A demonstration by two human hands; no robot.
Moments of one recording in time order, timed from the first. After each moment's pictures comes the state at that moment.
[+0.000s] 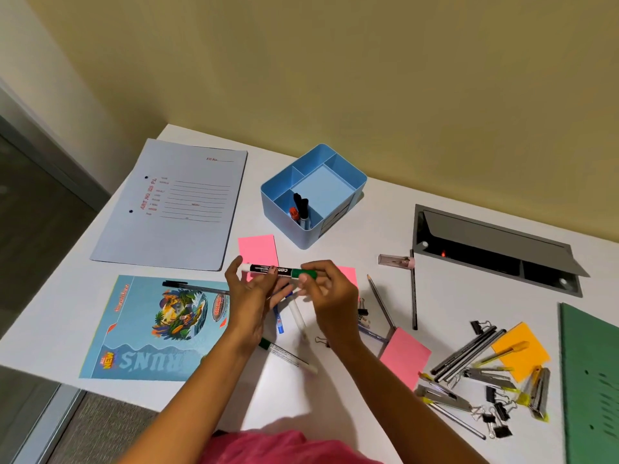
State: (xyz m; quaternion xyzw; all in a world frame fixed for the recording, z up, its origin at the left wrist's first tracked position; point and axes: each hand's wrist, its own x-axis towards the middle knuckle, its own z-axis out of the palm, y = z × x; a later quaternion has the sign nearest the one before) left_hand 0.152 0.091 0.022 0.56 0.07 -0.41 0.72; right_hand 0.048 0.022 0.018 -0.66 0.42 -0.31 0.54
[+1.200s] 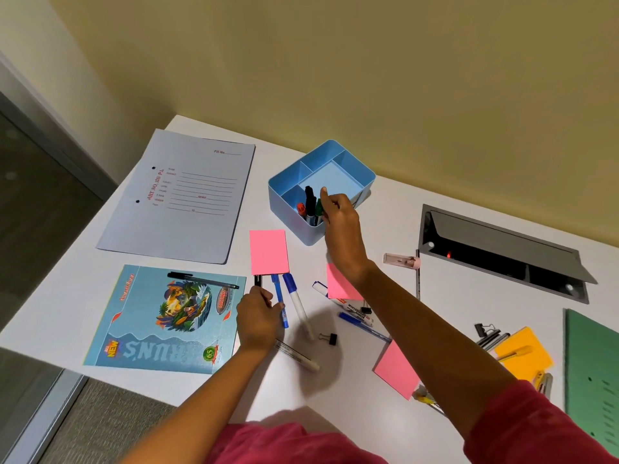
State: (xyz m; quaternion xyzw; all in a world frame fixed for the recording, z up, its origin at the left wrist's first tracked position) left_hand 0.141 0.108 -0.052 0.89 -0.14 -0.26 0.36; right_hand 0.103 -0.074 0.033 -0.86 0.36 -0.20 0.32
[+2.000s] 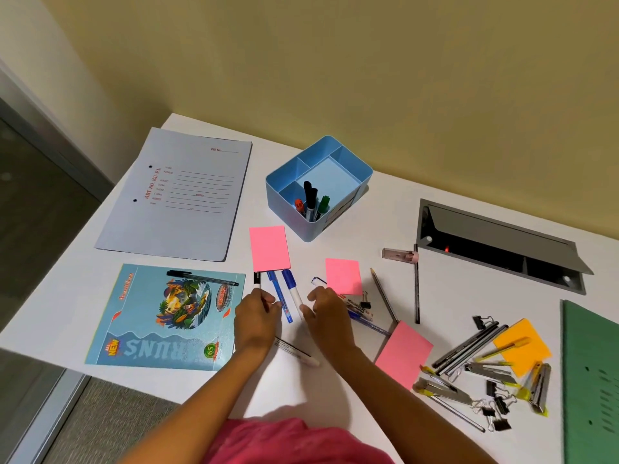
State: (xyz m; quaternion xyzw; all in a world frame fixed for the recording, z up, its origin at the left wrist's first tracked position) left_hand 0.138 0.121 -0.056 0.88 -0.19 -0.25 0.36; right_hand 0.030 0.036 -0.049 -0.87 0.40 -0.10 0.27
